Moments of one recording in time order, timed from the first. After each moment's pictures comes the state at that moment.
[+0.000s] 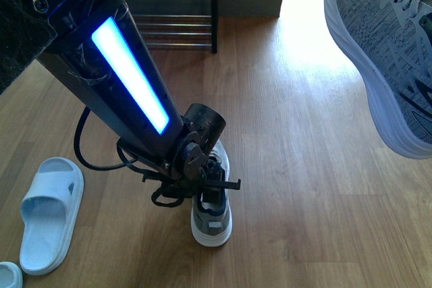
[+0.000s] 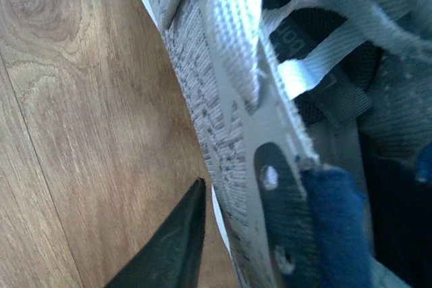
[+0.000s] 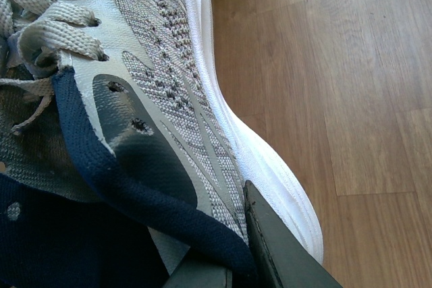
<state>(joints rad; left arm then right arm) -0.51 2.88 1.60 0.02 -0.02 -0.35 -0.26 1.47 0.51 0.40 -0.33 0.26</state>
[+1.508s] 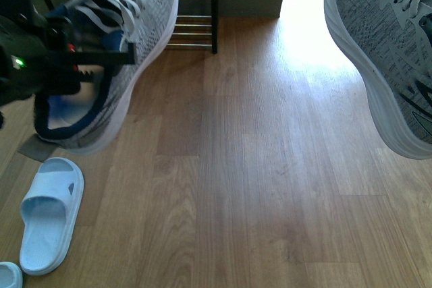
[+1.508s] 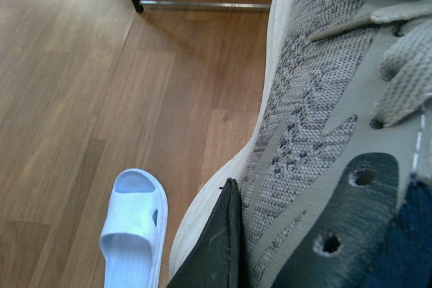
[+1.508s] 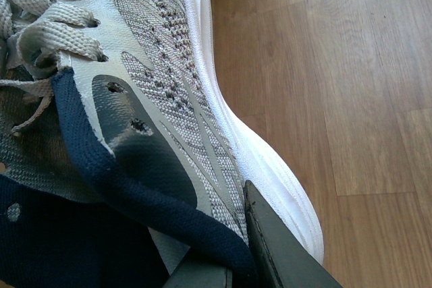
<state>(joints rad) -0.45 1.64 0.62 0.43 -0.48 -0.26 -0.26 1.47 0.51 0.40 -0.33 0.26</state>
